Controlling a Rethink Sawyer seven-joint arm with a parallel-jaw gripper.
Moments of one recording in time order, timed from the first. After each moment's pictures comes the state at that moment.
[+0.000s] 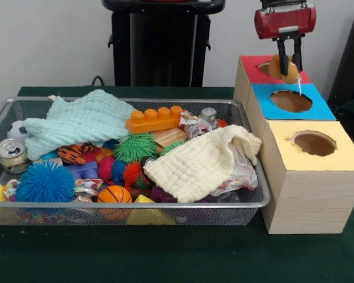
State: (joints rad) arm -0.17 -0.90 0.25 2.31 0.03 -0.30 1.74
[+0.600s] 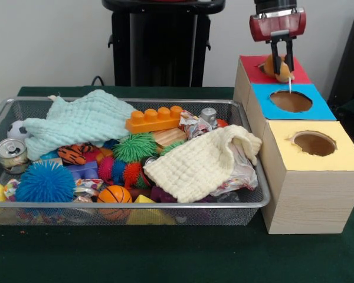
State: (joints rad) arm -0.16 -0.85 0.26 2.41 0.02 -0.39 1.82
